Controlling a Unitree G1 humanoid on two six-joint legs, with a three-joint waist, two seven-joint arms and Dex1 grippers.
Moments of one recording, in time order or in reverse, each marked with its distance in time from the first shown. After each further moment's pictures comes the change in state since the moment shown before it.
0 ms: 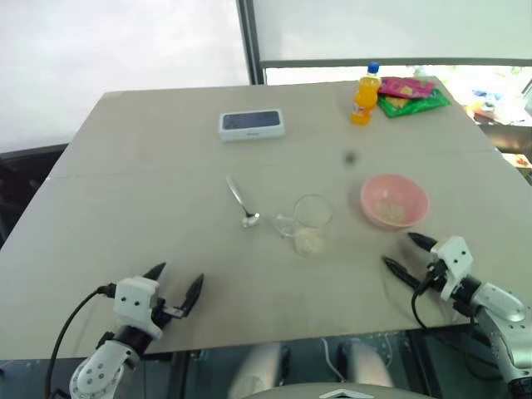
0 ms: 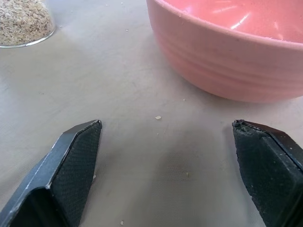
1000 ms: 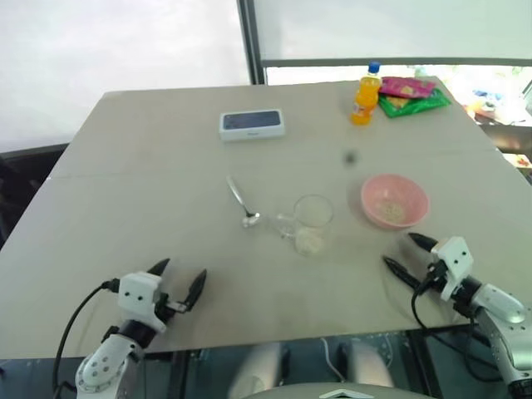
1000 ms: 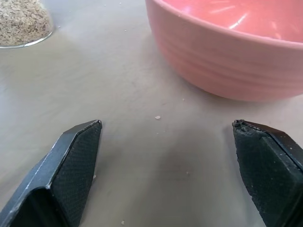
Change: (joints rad) left arm -0.055 -0.007 -0.011 0.032 -0.015 0.009 -0.019; right arm 0.019 -0.002 -0.003 -0.026 -0.002 0.004 -0.015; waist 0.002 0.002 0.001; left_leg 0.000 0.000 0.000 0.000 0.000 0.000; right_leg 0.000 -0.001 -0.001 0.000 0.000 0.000
